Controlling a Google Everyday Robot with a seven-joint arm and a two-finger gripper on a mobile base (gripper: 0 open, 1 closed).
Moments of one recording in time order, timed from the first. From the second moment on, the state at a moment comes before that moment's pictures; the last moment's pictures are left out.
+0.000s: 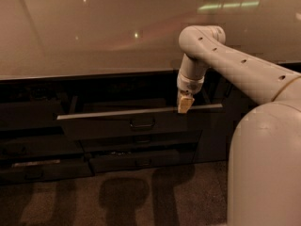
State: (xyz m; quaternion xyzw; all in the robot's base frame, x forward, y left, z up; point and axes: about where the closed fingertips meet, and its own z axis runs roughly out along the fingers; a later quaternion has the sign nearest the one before) arm 0.657 -0.137 0.685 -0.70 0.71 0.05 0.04
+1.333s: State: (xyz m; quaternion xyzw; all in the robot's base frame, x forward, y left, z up) arm 0.646 -0.136 0.683 -0.71 0.70 0.06 0.04
